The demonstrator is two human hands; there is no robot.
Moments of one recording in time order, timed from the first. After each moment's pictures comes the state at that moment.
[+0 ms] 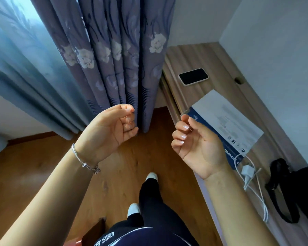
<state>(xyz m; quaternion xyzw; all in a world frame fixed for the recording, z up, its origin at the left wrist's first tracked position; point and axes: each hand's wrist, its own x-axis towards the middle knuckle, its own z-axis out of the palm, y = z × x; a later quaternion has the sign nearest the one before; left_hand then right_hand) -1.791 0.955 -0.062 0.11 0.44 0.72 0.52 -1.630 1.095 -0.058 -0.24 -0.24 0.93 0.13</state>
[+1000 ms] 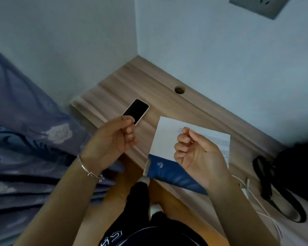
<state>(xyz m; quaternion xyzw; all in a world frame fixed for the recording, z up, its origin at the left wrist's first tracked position) -1.866 1.270 -0.077 0.18 0.42 0.55 0.70 -1.649 1.297 -0.079 -0.31 -0.12 0.86 0.37</state>
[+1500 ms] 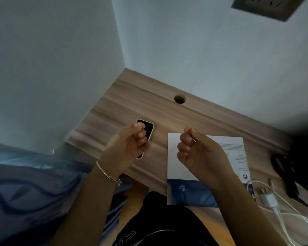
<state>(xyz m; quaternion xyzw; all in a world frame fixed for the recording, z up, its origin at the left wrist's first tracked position) -1.918 1.373 -0.092 0.14 0.43 0.47 0.76 -1.723 1.359 -0.080 -0.35 -0.12 0.81 0.45</state>
